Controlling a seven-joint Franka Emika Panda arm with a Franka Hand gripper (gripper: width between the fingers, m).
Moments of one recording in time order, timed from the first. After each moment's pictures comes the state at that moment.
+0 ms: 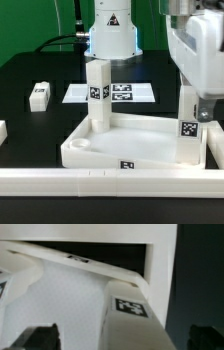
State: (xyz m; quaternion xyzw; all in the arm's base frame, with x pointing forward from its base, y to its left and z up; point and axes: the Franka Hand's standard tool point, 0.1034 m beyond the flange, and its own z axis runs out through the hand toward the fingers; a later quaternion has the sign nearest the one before) arm 0.655 0.081 0.104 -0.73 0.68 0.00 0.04
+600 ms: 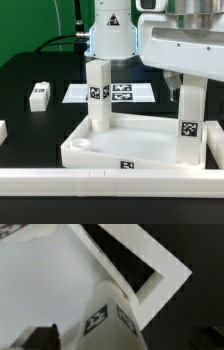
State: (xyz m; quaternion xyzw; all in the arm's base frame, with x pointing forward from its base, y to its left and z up) arm 0.656 0.084 0.105 -0.89 0.45 -0.02 0.04
